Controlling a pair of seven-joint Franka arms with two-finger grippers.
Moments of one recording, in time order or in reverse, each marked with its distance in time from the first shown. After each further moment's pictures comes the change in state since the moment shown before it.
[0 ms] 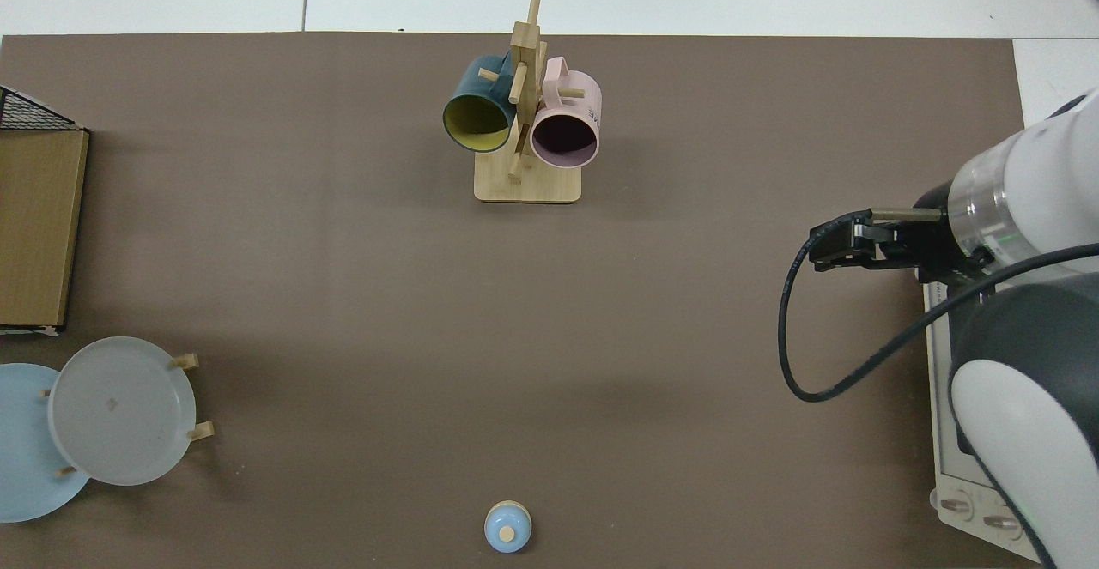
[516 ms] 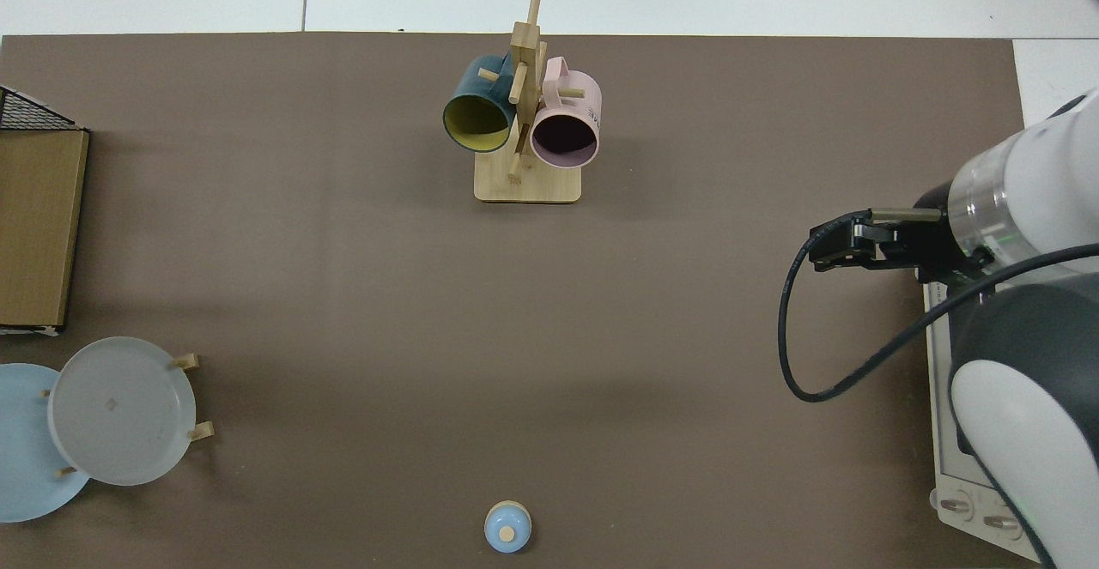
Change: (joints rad) left arm -0.009 -0.053 -0.056 0.054 -0.262 -0.069 -0.178; right arm 0.000 0.000 0.000 0.000 0.000 0.000 0.000
